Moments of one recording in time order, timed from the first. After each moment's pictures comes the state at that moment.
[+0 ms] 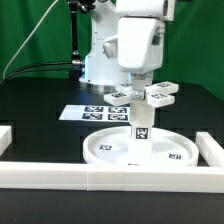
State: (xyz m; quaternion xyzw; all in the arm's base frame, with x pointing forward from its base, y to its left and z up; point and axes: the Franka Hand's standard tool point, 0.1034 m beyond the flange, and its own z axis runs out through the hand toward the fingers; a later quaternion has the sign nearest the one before) arm 0.559 0.025 0.102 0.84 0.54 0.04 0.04
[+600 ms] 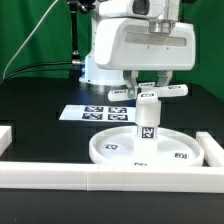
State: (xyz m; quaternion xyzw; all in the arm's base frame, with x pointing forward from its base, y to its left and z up) arm 0.552 0.037 0.102 0.97 0.24 0.06 0.03
